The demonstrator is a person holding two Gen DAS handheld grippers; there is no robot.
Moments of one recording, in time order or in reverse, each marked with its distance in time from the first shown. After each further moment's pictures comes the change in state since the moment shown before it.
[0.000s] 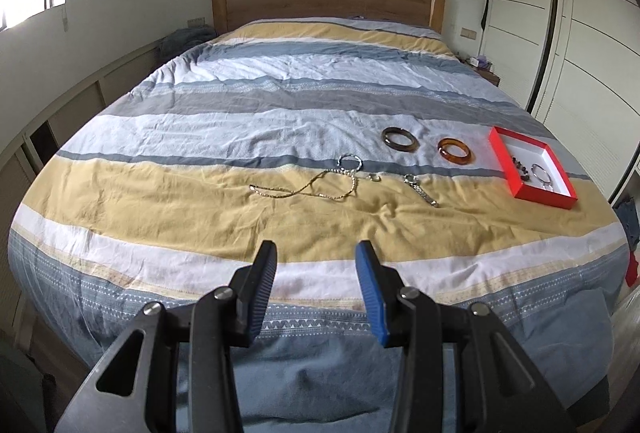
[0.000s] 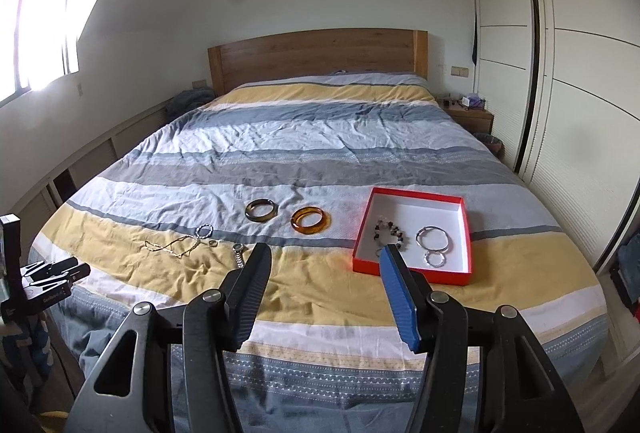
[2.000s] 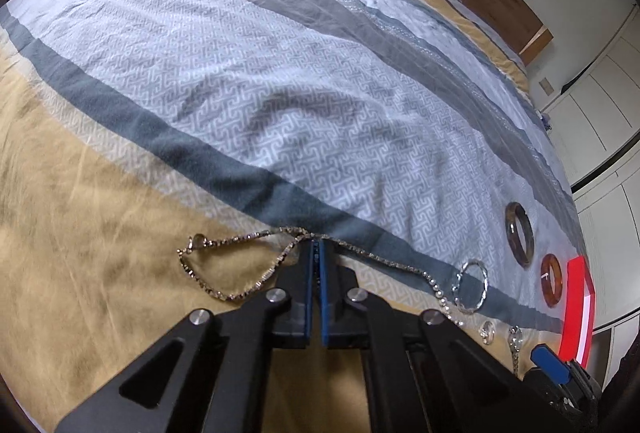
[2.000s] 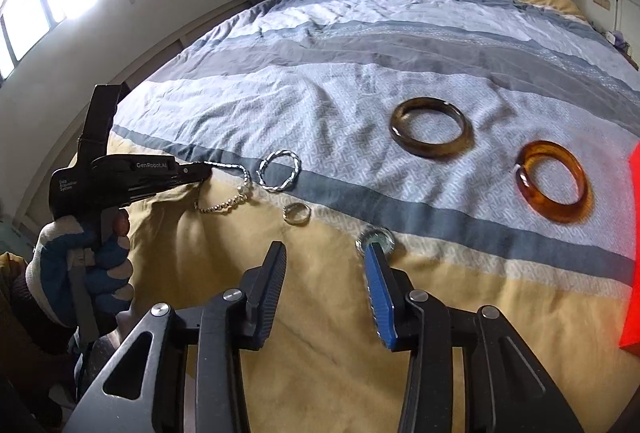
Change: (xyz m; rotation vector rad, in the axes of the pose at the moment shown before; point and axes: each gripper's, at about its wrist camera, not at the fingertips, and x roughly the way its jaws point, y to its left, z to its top) left arm 0.296 0.097 0.076 -0.456 0.221 -0.078; right arm 0.329 0.166 -0.025 -0.118 0.387 0.389
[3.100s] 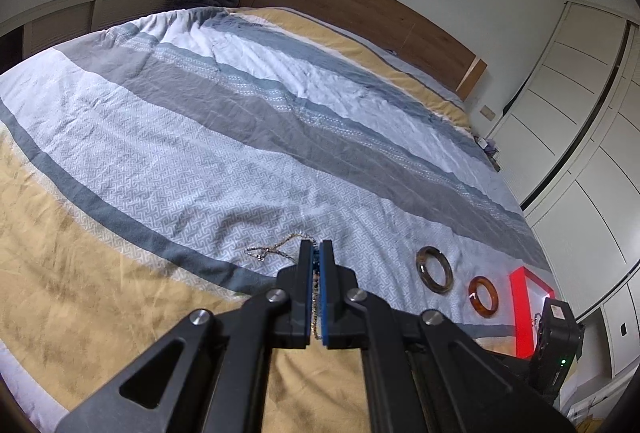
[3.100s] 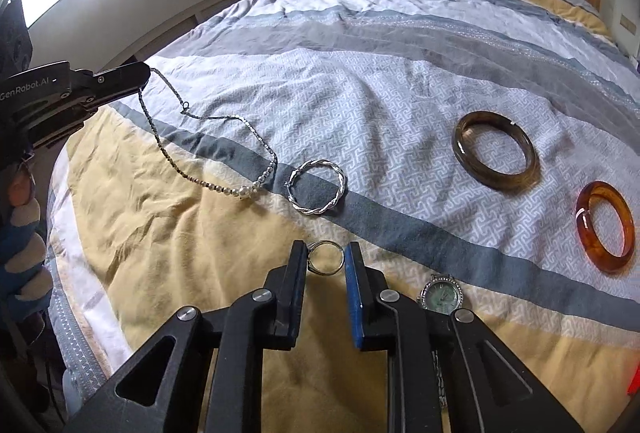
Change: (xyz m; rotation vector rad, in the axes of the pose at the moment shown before) left arm -0.109 -0.025 0.018 0.128 -0.239 -0.163; right arm 0.036 0.031 0.017 -0.079 0.041 0.002
